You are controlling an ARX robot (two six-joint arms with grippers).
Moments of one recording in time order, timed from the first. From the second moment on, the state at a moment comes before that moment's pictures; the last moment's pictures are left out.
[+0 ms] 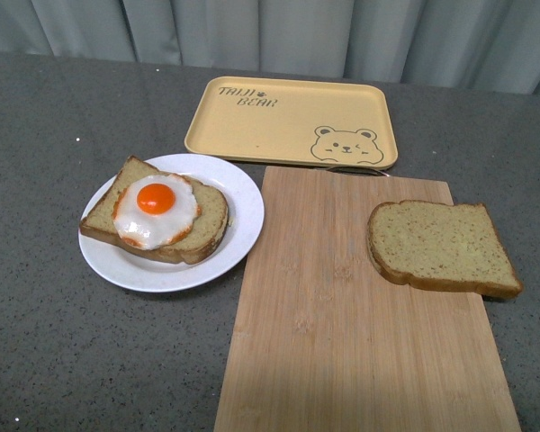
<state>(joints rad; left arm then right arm) 0.00 0.00 0.02 0.00 0.00 -0.01 0.04 0.02 0.00 0.05 0.12 -0.07</state>
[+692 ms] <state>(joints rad) 0.00 0.00 0.02 0.00 0.00 -0.01 -0.18 1.64 0.49 0.41 -0.32 0.04</state>
